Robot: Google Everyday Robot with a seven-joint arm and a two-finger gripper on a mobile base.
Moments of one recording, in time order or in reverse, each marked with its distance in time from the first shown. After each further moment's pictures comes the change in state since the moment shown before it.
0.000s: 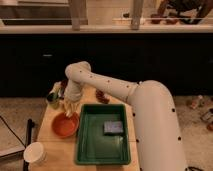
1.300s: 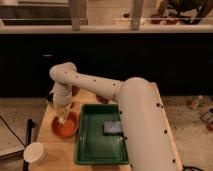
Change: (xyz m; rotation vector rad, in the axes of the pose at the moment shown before) arm -0.053 -0.015 0.015 -0.130 -0.102 -0.253
